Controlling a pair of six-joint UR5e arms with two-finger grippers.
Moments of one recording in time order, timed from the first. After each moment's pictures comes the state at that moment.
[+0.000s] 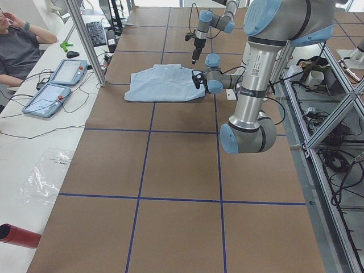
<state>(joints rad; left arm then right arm) -0.29 -1.95 -1.88 -1.97 -1.78 -1.83 0.34 -1.20 1.99 -1.44 1.67 1.71</state>
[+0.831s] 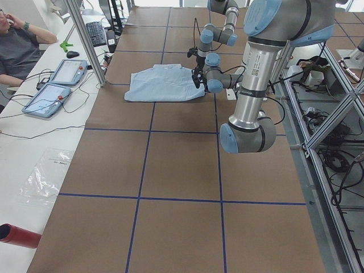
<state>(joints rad) -0.29 -1.96 -1.88 -1.97 -1.78 -1.83 0.29 -1.07 1.78 -1.53 1.64 1.79</state>
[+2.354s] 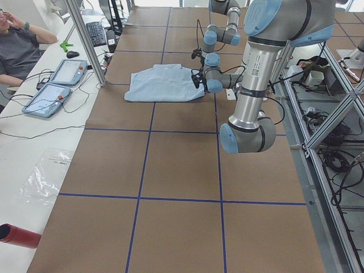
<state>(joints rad) -0.29 -1.96 -1.88 -1.97 -1.78 -1.83 0.24 -1.09 1.81 -1.57 1.65 1.79</state>
